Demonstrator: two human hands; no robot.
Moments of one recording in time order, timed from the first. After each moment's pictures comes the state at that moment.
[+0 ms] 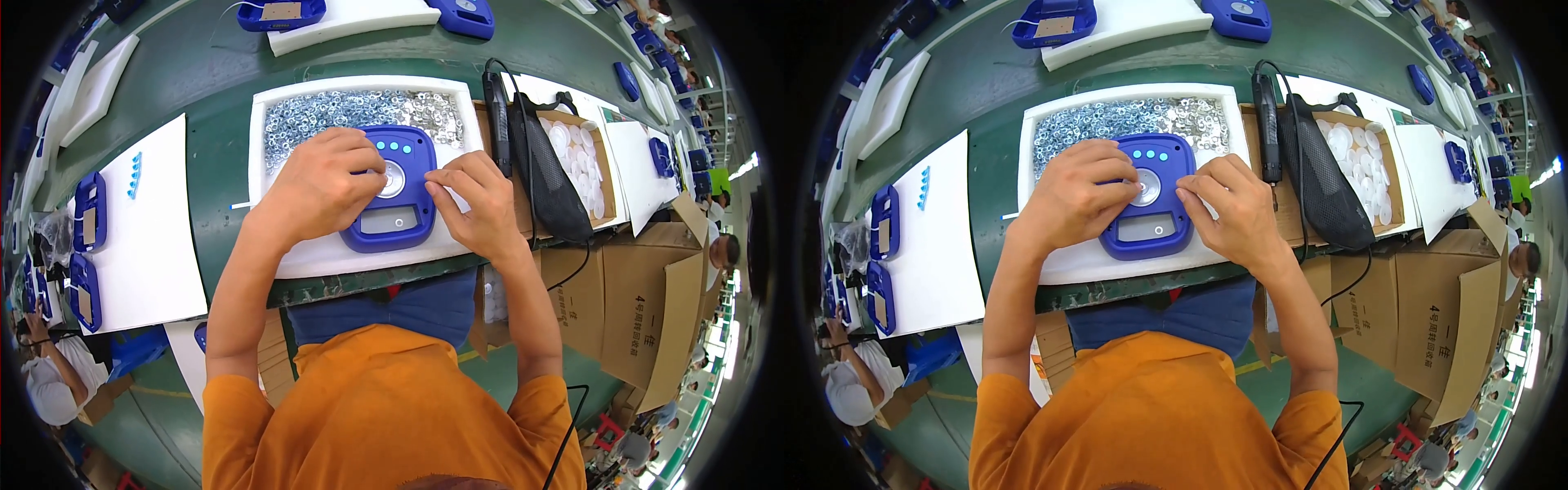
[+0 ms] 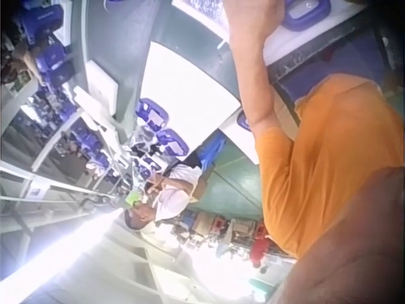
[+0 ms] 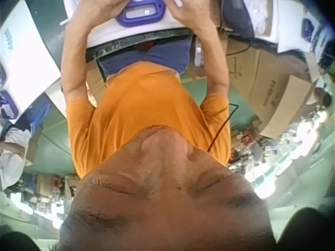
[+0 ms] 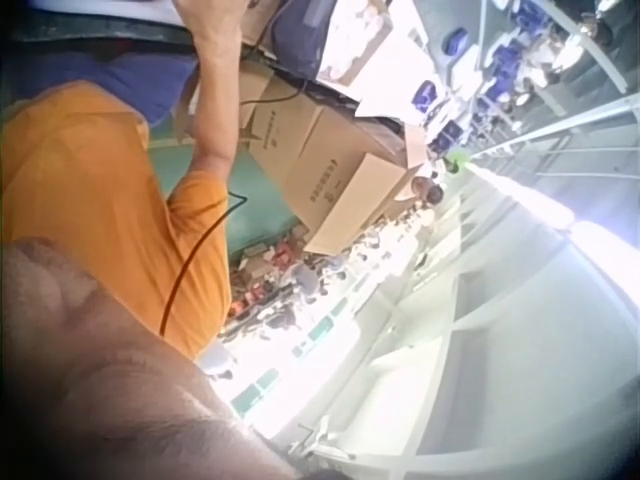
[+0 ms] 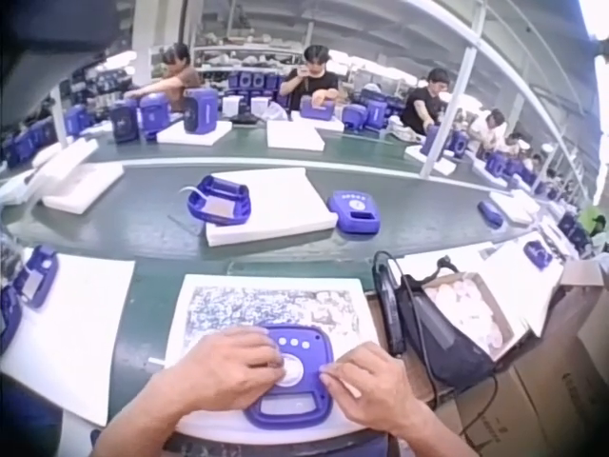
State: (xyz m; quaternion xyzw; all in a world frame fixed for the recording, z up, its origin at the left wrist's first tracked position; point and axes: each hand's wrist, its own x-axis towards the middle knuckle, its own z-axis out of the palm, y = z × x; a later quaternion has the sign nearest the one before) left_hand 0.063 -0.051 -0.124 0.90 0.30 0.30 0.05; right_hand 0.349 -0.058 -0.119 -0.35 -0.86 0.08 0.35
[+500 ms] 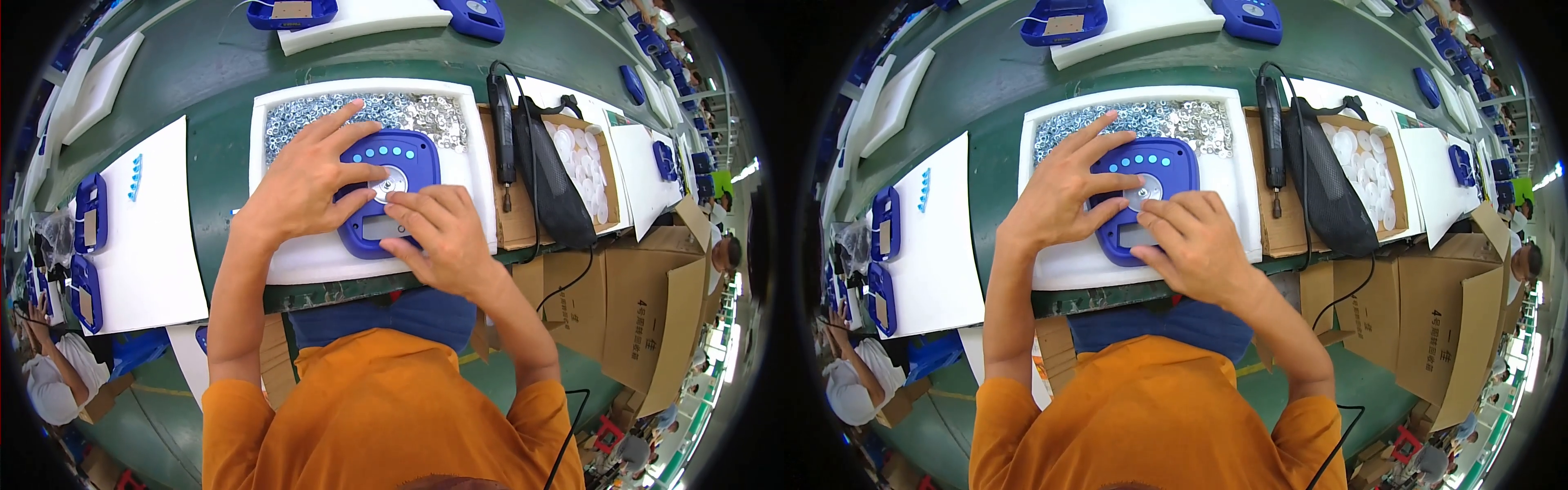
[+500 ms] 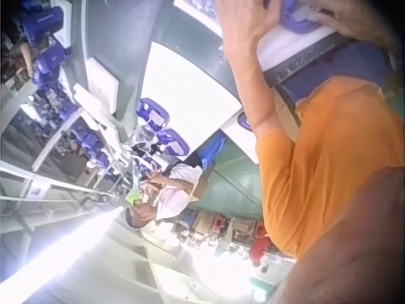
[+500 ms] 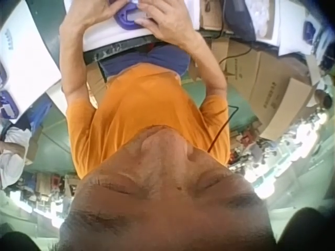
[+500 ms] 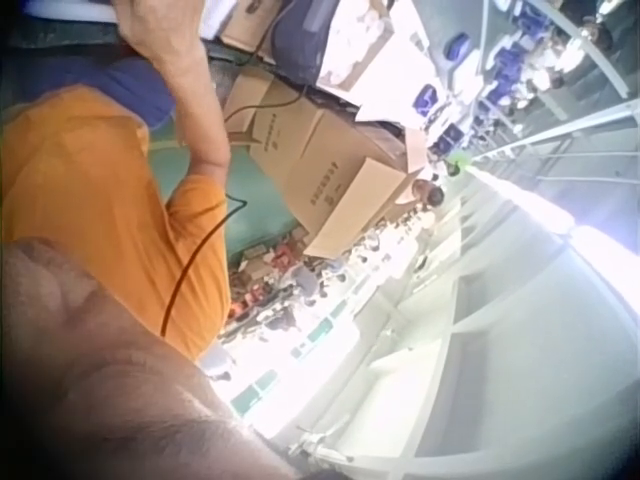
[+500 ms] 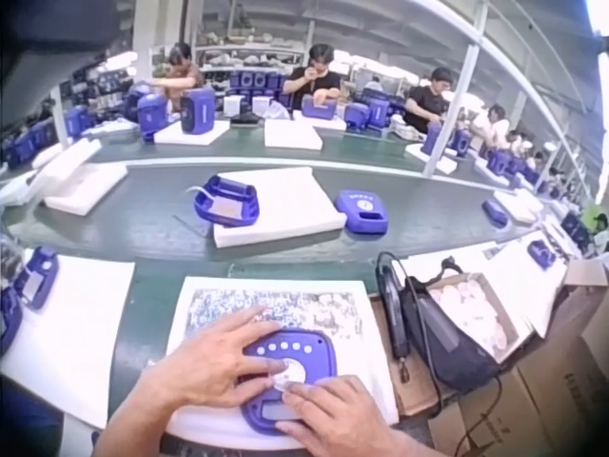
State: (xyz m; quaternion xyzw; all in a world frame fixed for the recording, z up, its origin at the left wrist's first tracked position) left_hand 0.050 -0.052 -0.119 0.88 0.40 0.23 0.10; right_hand 0.320 -0.095 -0.128 -0.31 -0.91 0.08 0.27
